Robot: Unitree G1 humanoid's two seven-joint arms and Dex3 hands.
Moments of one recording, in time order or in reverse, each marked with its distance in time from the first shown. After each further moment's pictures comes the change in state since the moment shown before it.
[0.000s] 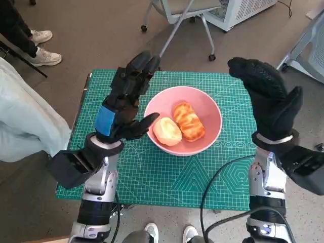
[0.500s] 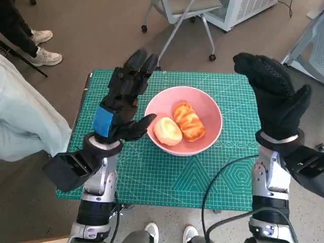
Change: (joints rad) left arm 0.002 0.004 -0.002 -0.029 -0.011 -0.006 -0.011; right arm 0.003 -0.009 0.005 -0.039 -0.019 0.013 -0.034
